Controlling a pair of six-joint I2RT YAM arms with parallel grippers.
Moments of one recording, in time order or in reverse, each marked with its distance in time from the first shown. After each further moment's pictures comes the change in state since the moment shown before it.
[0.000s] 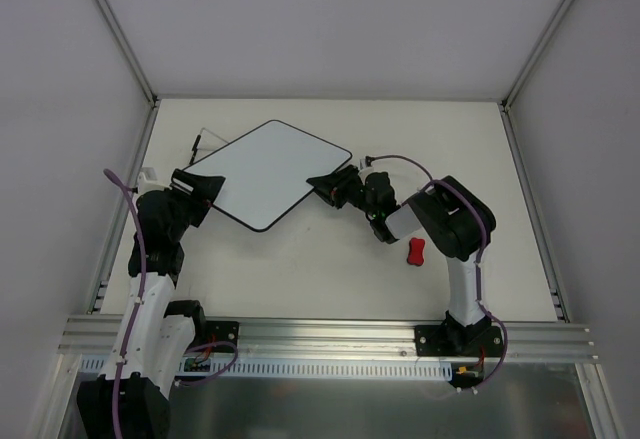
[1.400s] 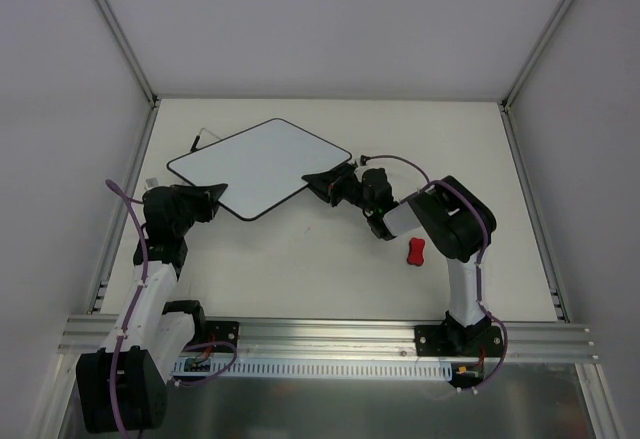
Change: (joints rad) left arm 0.000 0.123 -0.024 0.089 0.071 -0.423; right arm 0.012 -0.010 0.040 -0.036 -0.035 0.128
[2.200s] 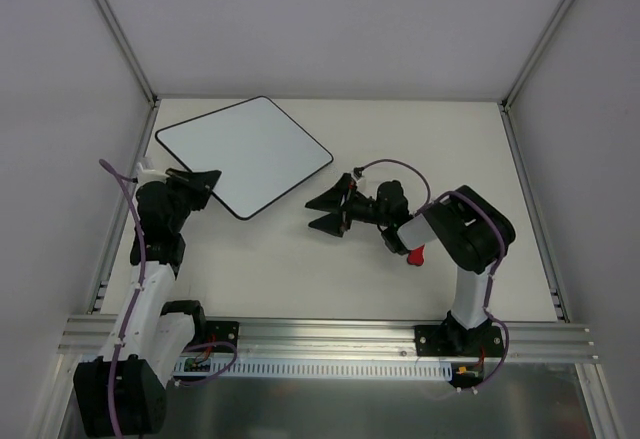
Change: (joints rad) left arm -0.008 -0.034 0.053 0.073 -0.055 0.282; right arm -0.013 -0.132 -0.191 0.090 -0.366 -0.154
